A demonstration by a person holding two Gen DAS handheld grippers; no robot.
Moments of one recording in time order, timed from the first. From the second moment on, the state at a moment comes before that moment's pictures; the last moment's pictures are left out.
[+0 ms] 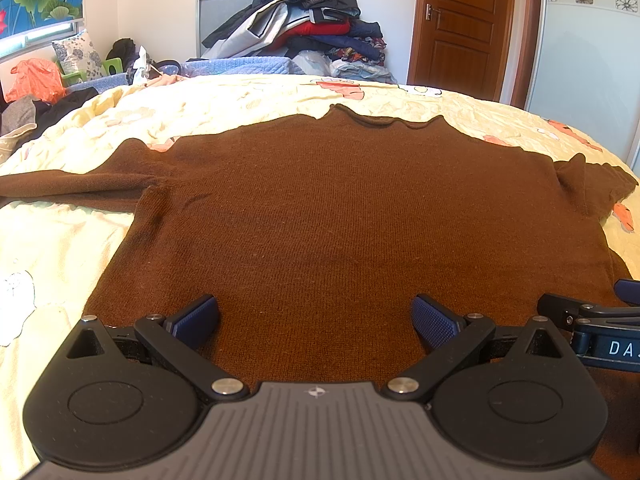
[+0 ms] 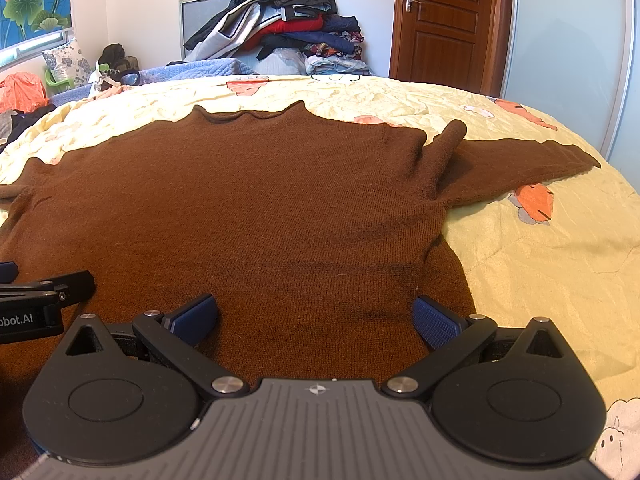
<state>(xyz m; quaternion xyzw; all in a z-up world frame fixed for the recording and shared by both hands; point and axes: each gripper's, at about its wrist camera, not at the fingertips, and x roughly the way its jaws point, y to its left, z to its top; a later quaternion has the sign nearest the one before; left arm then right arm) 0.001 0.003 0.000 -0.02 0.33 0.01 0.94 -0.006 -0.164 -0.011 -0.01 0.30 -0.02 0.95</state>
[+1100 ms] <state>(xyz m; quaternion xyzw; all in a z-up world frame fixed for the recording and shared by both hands) 0.002 -0.002 0.000 0.00 0.34 0.01 0.94 -0.006 -0.162 -0.012 -0.01 0.30 -0.02 0.95</state>
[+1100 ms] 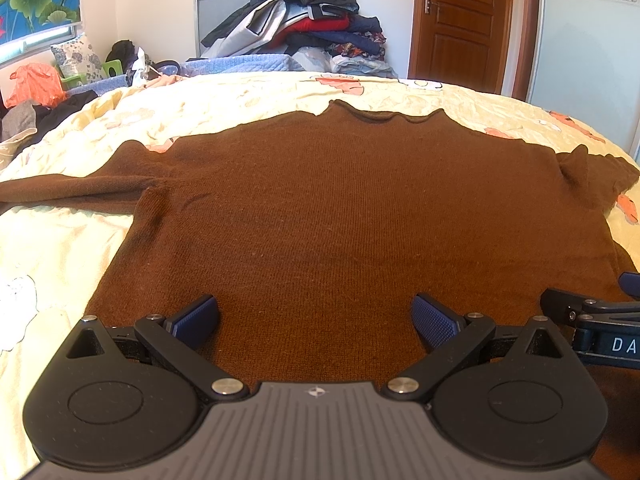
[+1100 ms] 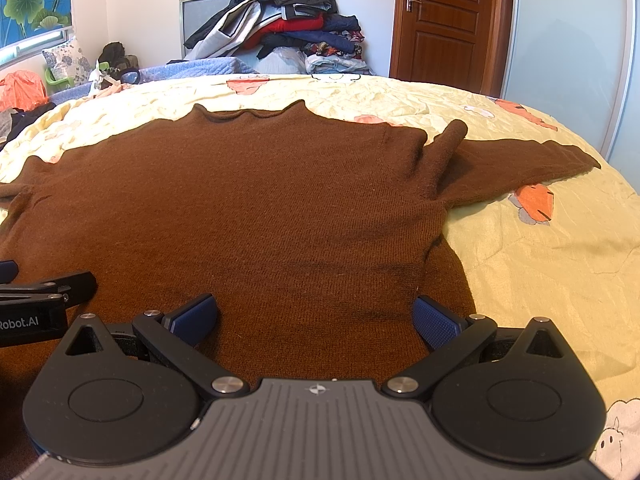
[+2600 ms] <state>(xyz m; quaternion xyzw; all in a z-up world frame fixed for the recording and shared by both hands) 0.004 0.000 -0.001 -0.01 0.34 0.00 0.94 0.123 -0.589 0.009 0.48 0.13 -0.13 0.86</state>
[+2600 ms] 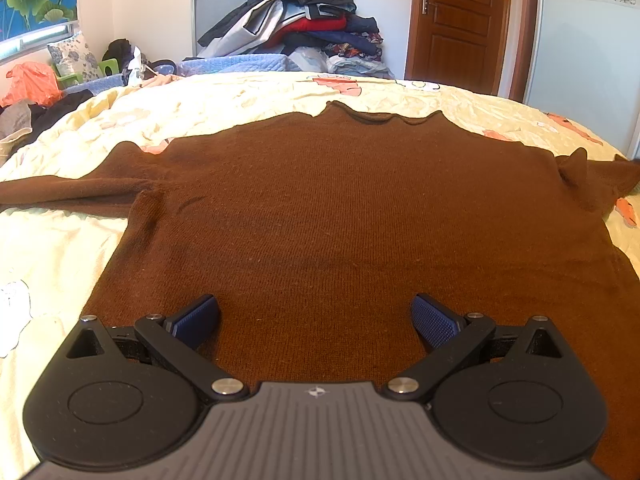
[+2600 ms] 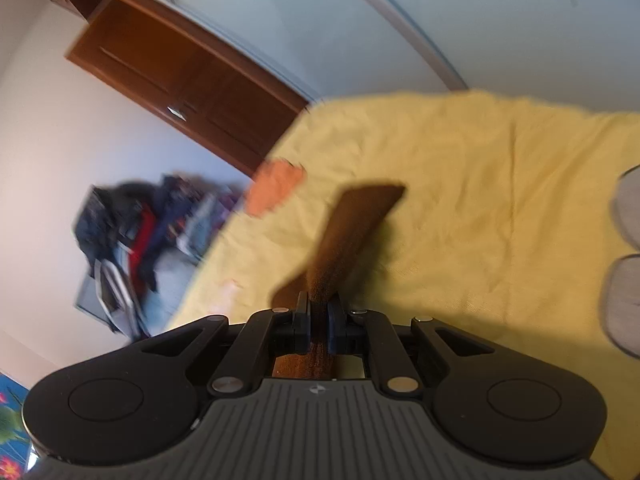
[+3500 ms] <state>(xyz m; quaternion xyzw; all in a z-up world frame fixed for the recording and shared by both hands) 0.025 0.025 0.026 -0.13 0.32 -0.04 0.94 0.037 -0.240 -0.002 0.26 0.25 0.15 0.92</state>
